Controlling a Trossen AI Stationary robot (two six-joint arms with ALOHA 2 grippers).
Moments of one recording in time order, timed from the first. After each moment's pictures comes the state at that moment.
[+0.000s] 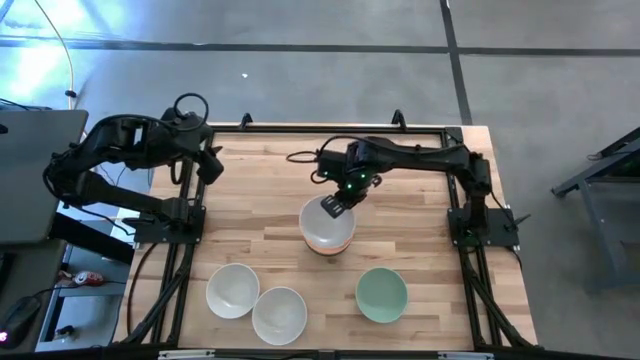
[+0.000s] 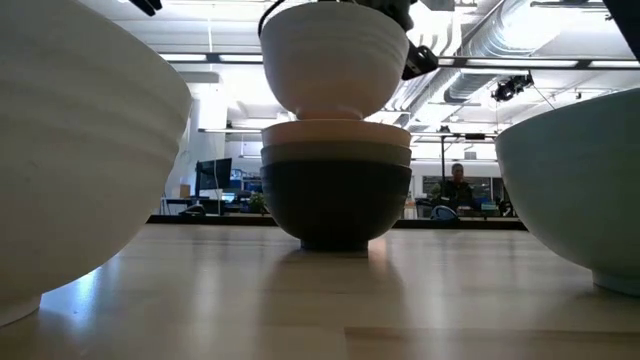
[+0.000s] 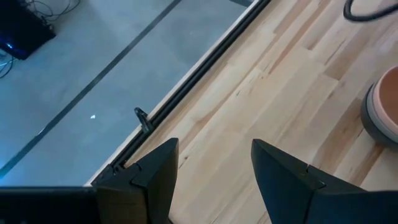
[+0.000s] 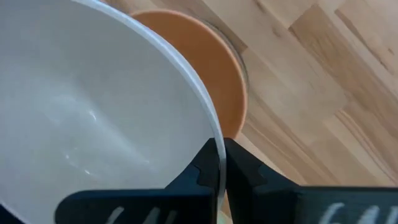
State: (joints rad) left arm 0.23 1.02 1.55 -1.49 -0.57 -0.34; right arm -0.10 1.94 1.94 -1.37 -0.21 0.74
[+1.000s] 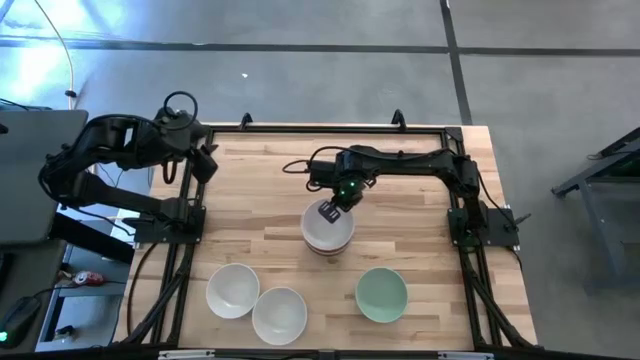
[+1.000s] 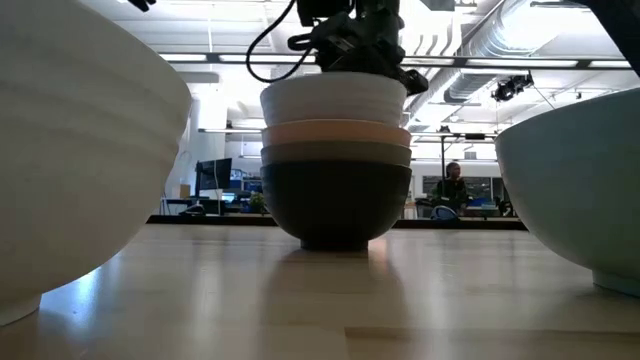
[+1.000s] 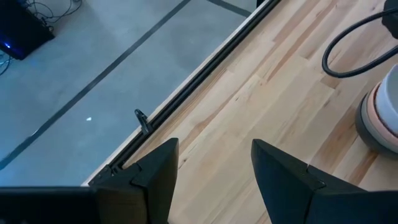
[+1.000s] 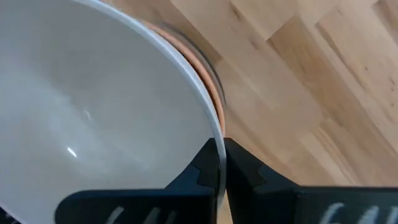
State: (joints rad) left arm 0.23 0.98 1.55 -1.49 -0.57 -0.36; right arm -0.08 2.04 1.93 -1.37 -0.11 0.69
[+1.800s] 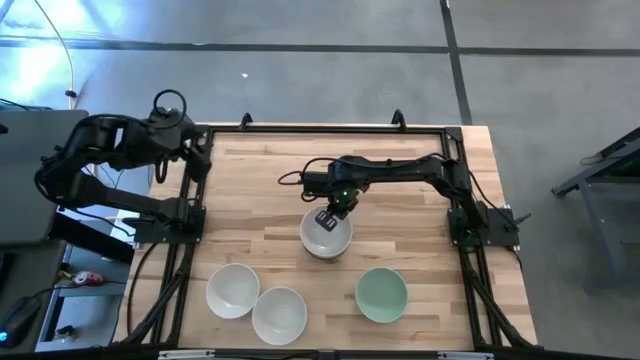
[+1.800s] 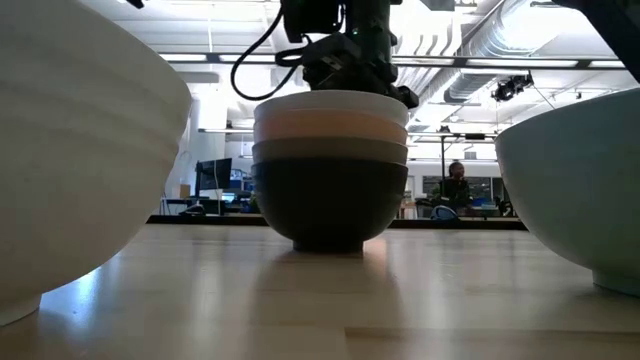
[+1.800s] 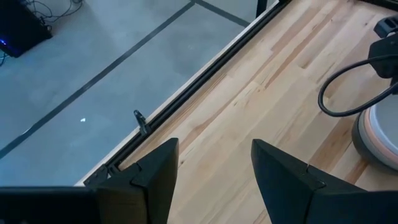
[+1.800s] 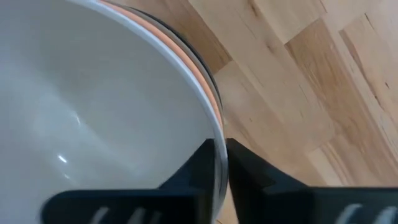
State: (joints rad) left arm 0.23 0.94 1.55 -1.49 -0.57 -0.38; right arm -0.05 2.11 1.93 -1.34 -0.09 0.63
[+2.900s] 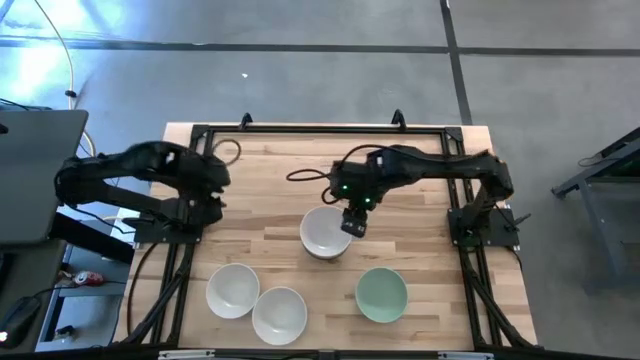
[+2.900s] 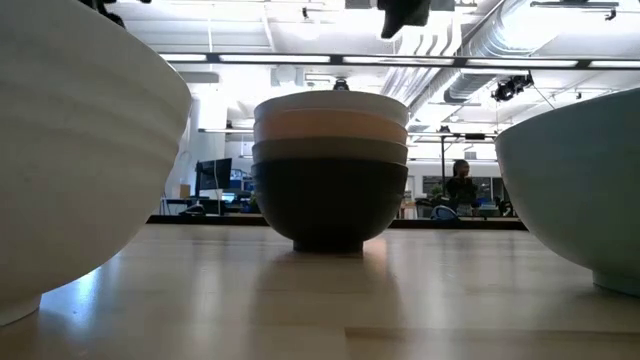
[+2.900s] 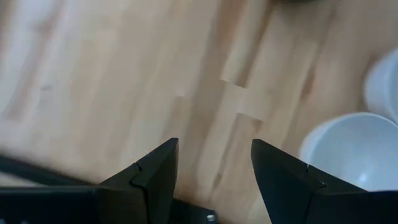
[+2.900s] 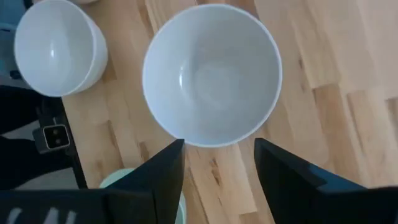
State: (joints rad) left arm 0.15 0.94 1.15 -1.43 -0.03 -0.29; right arm 0.04 1.80 1.94 -1.33 -0.11 0.36
